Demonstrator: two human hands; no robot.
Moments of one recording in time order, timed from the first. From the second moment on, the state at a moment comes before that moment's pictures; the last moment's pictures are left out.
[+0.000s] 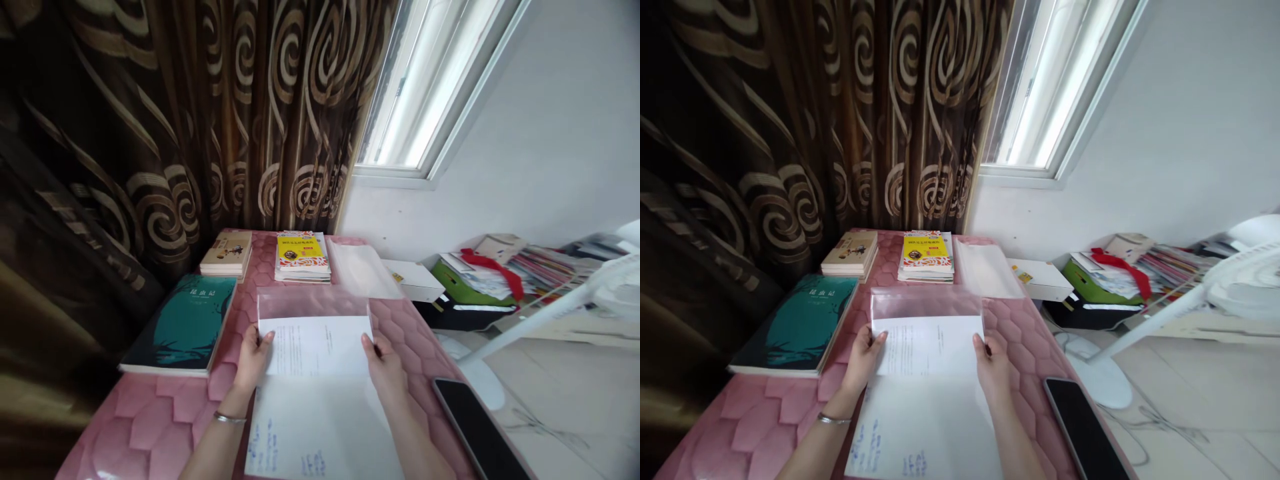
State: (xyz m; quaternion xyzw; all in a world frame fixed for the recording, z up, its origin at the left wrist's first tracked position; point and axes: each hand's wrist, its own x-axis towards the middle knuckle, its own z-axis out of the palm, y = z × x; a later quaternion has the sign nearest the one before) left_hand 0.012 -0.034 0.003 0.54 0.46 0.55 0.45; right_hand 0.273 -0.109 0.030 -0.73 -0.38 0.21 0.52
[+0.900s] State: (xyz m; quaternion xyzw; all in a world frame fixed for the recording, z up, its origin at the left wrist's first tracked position) left_hand 0.014 -0.040 0.005 0.53 0.52 0.54 0.38; right_hand 0.262 -0.114 0.018 -0.73 -0.34 0.13 0.58
